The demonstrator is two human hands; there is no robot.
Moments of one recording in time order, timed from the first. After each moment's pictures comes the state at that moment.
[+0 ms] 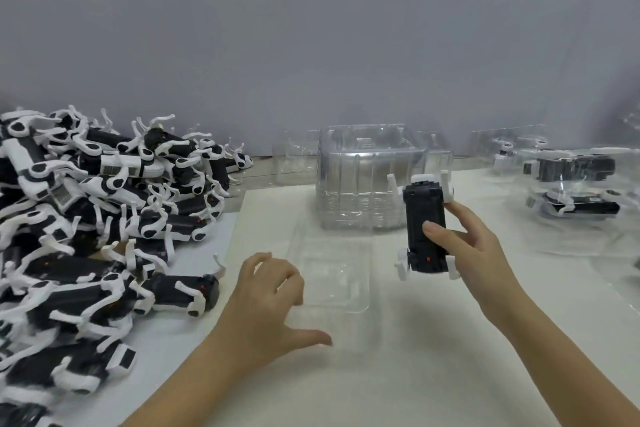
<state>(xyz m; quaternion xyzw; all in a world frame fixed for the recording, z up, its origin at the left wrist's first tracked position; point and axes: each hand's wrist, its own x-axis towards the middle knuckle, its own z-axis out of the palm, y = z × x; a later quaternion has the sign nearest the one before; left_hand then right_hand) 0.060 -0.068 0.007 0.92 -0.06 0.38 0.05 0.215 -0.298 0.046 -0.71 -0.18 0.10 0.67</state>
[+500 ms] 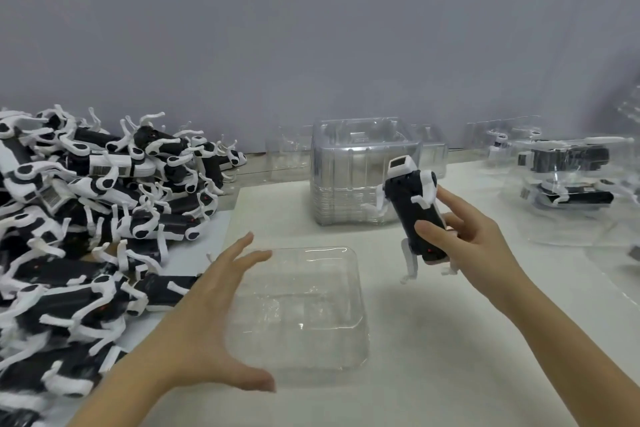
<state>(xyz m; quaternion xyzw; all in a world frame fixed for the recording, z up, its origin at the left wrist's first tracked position) 0.013 -0.026 0.022 0.97 0.03 0.12 0.23 0.221 -0.308 0.051 -0.71 -0.25 0.09 0.65</state>
